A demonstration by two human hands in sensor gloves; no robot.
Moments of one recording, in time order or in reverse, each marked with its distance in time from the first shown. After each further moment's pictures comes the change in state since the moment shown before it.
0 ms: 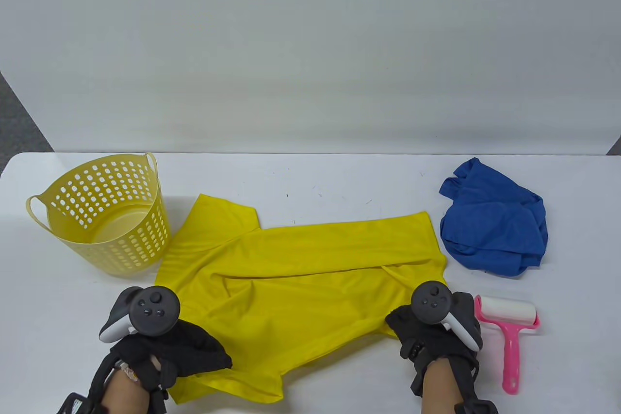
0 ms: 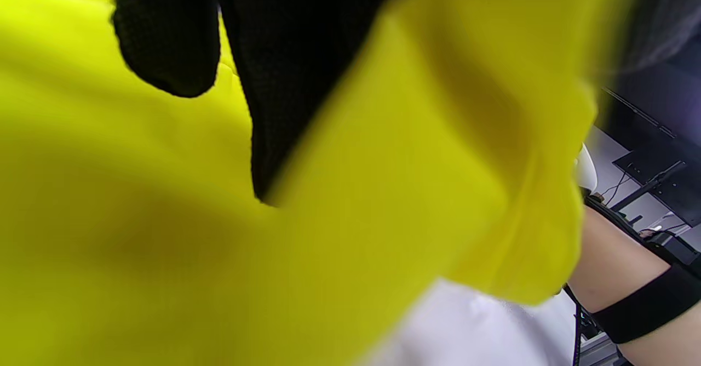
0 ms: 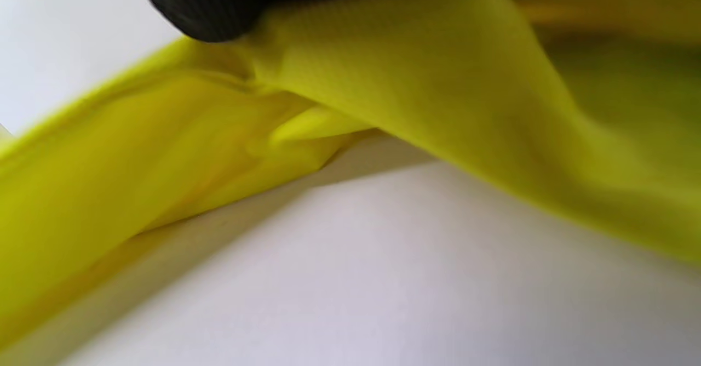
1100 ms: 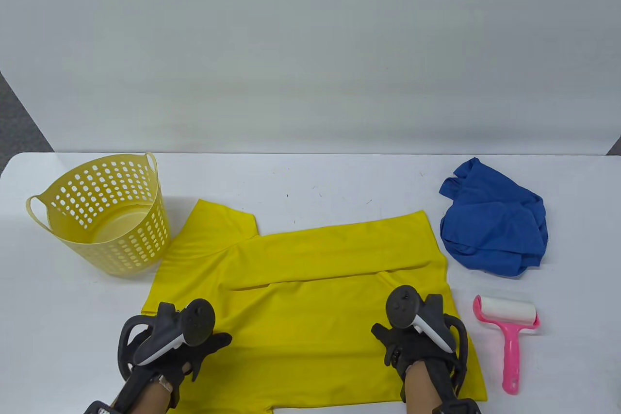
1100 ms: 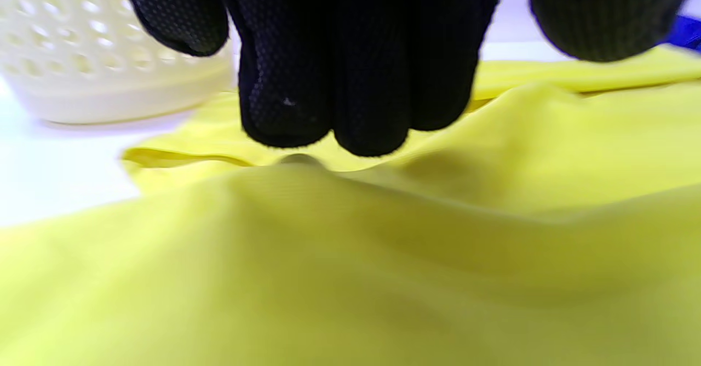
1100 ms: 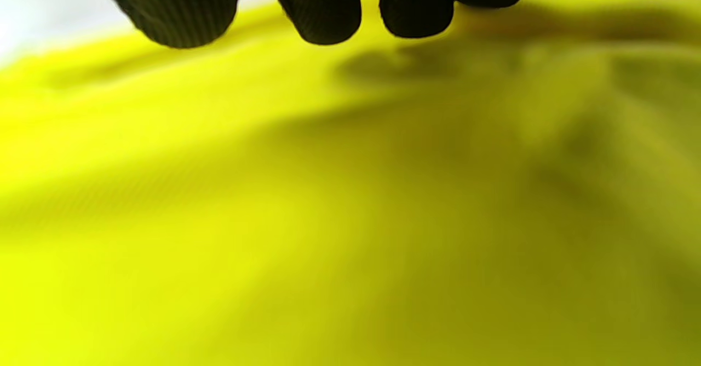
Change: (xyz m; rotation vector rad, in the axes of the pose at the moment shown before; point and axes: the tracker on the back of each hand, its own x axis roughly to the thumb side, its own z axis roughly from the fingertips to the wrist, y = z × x) left_hand -0.003 -0.016 -0.009 0.158 0.654 -0.611; right_hand 0.035 0.029 -0.004 0.144 0.131 0.285
